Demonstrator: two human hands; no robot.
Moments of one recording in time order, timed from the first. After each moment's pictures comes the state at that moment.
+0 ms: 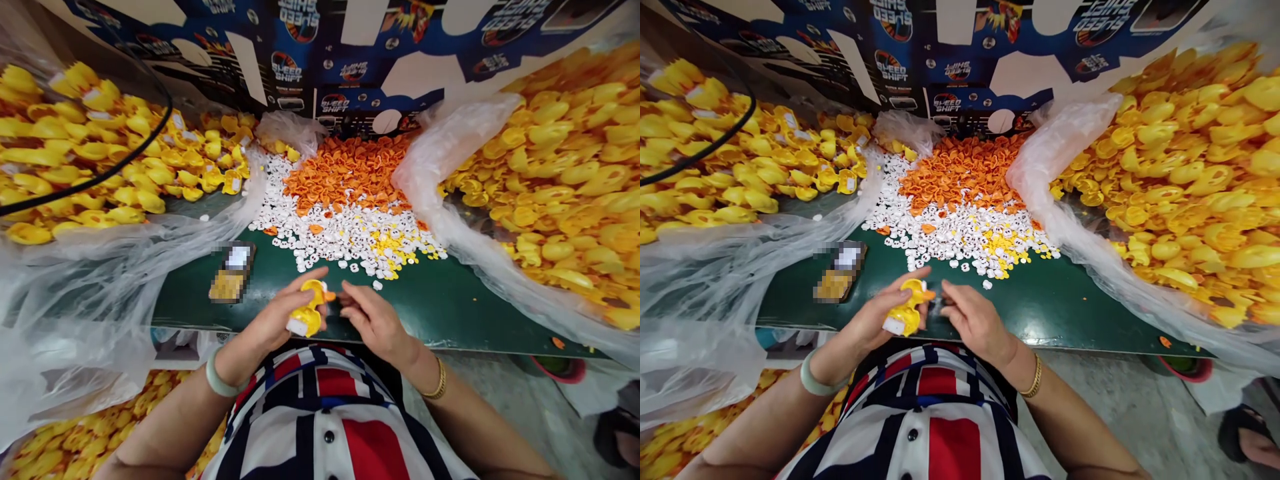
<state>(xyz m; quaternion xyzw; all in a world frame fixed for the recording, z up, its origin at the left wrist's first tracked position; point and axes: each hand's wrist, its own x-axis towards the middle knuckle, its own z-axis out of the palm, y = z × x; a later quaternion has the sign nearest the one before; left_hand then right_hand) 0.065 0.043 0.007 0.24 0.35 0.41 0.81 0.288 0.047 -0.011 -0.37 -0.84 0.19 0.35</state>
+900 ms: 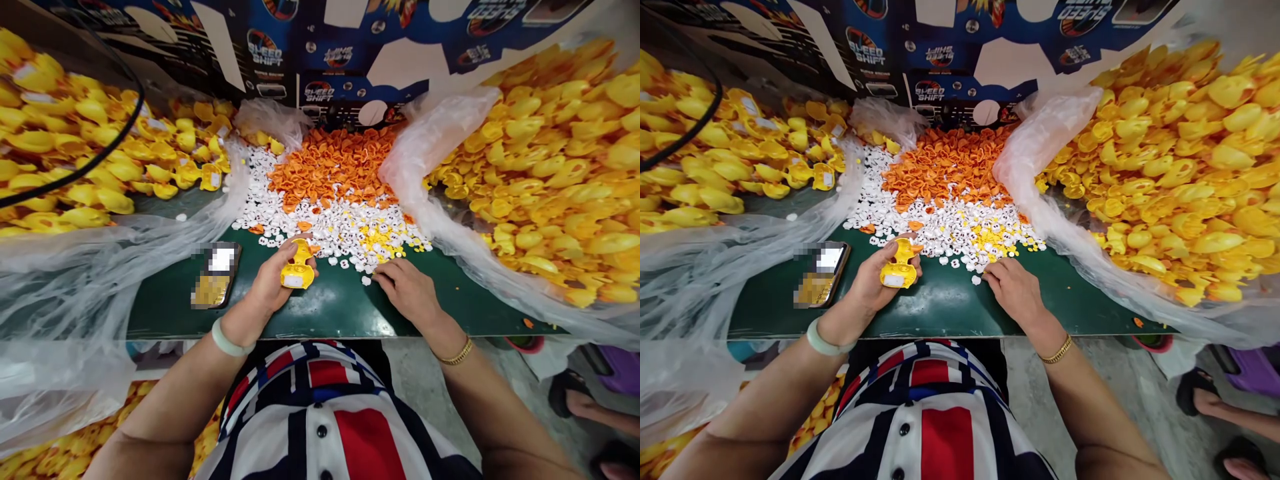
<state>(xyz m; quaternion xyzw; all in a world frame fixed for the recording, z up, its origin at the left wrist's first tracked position) 0.076 0.105 0.001 0.24 0.31 0.50 0.77 0.361 0.083 -0.011 -0.55 -0.82 -0.03 0.12</state>
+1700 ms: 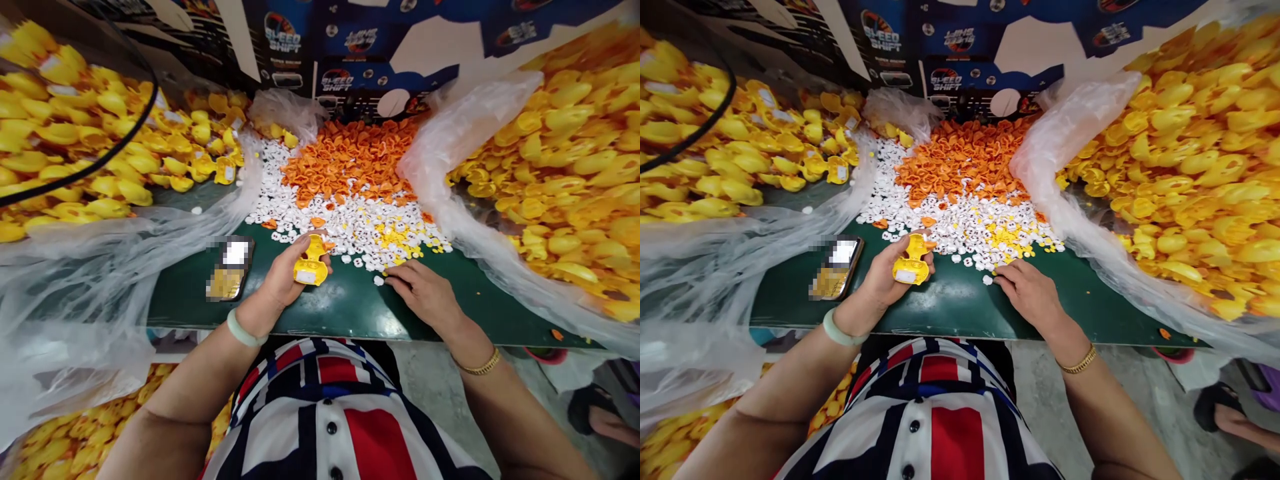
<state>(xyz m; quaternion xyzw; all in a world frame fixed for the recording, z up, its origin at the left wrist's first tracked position) 0.079 0.108 0.003 0.19 0.32 0.51 0.78 0.366 0.083 -0.013 -0.53 -0.84 0.03 0.13</state>
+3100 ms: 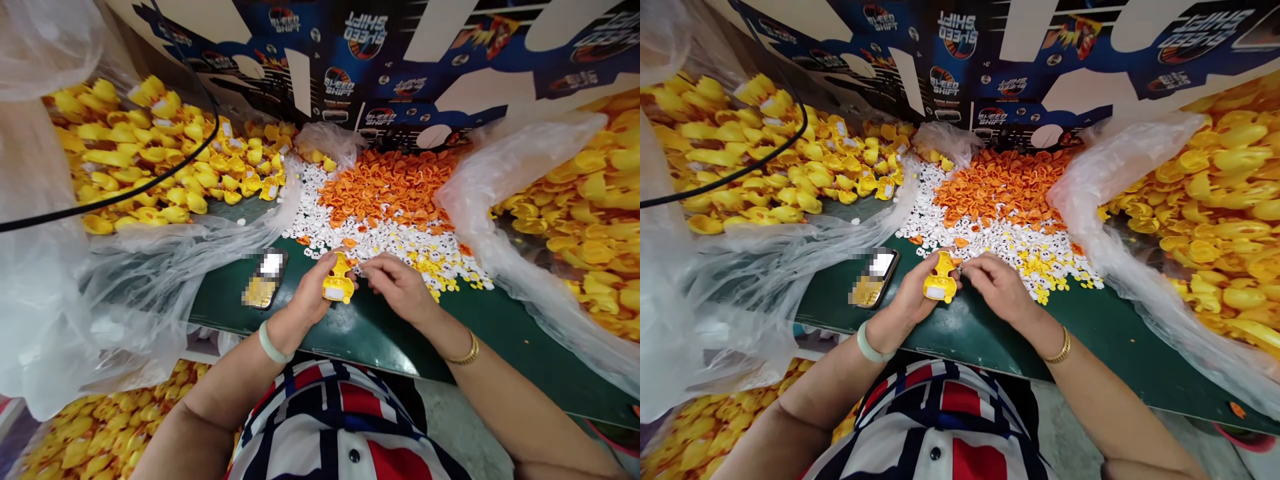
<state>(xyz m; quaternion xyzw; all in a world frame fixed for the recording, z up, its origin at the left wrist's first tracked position) 0.075 0.106 0.000 0.14 0.32 0.56 0.75 0.252 0.135 0.014 -0.40 -0.79 0.33 0.33</state>
